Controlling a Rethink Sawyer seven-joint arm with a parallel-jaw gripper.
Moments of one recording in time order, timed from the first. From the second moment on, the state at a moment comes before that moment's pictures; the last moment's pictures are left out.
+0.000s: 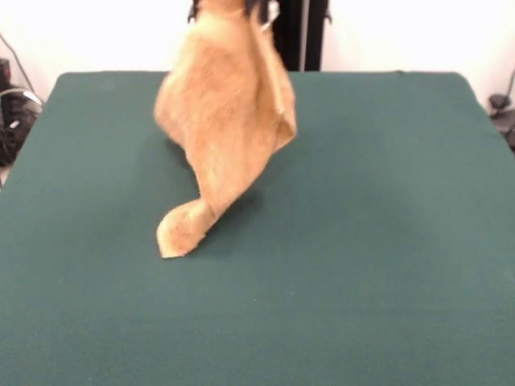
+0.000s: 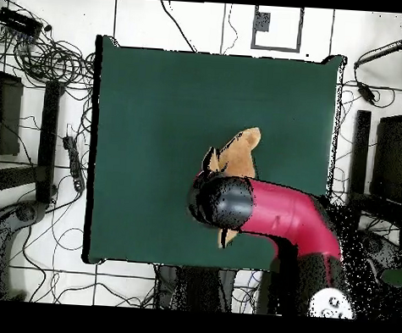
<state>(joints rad) -0.30 -0.97 0.08 1.85 -0.15 0.76 2.17</state>
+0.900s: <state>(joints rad) -0.11 -0.76 0.02 2.34 0.28 -0.22 2.90</state>
